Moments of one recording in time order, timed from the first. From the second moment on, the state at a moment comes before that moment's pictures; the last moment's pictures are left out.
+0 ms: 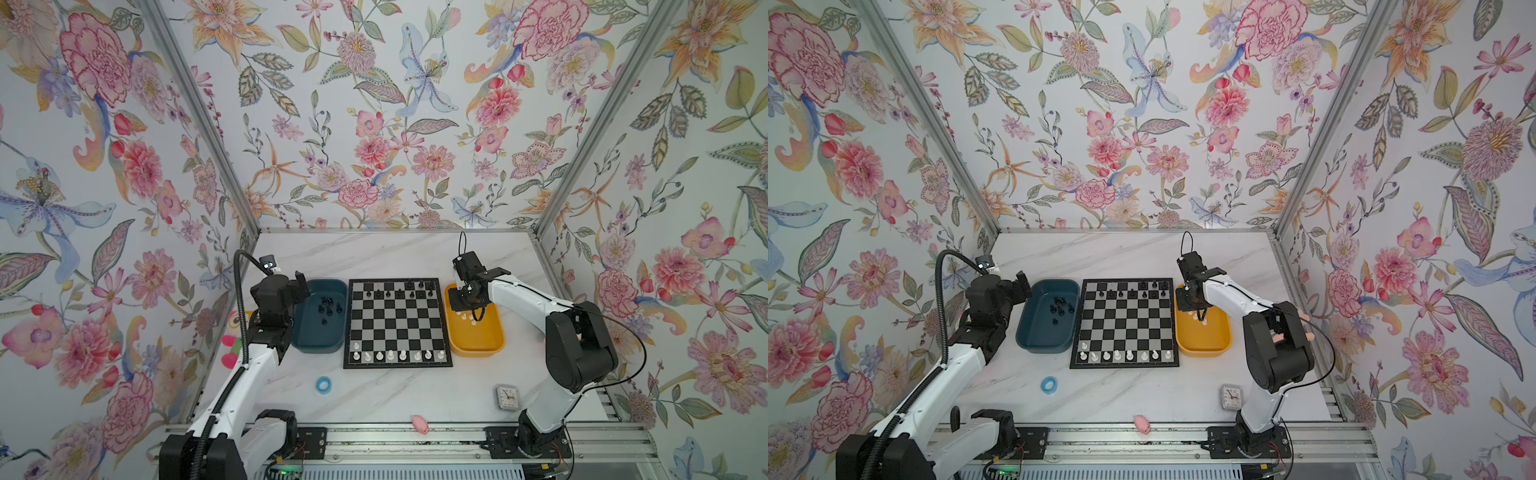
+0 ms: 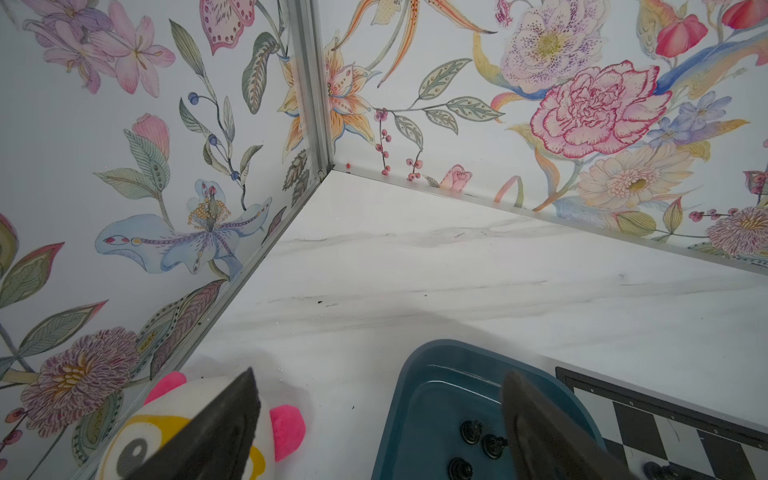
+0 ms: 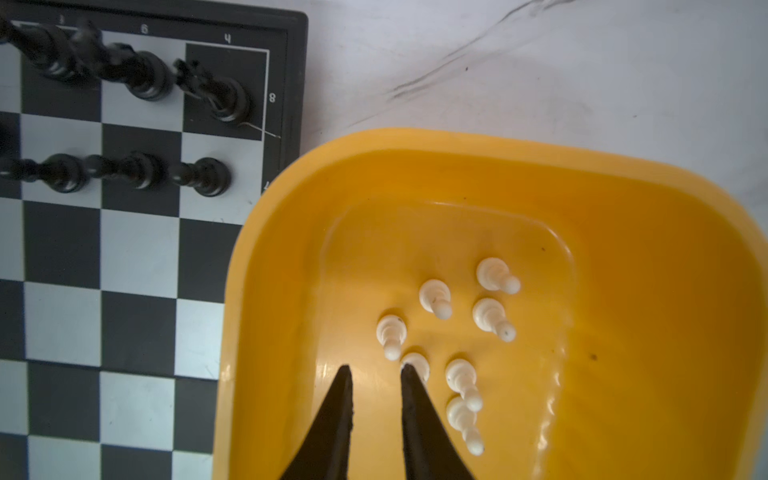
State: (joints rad) left arm -0.09 1.04 0.67 0.01 -0.36 -0.19; right arm 0.40 1.77 1.22 -0.66 0.08 0.22
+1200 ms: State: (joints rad) left arm -0.09 1.05 0.67 0.01 -0.34 -0.19; right arm 0.38 1.85 1.22 -0.64 0.06 0.21
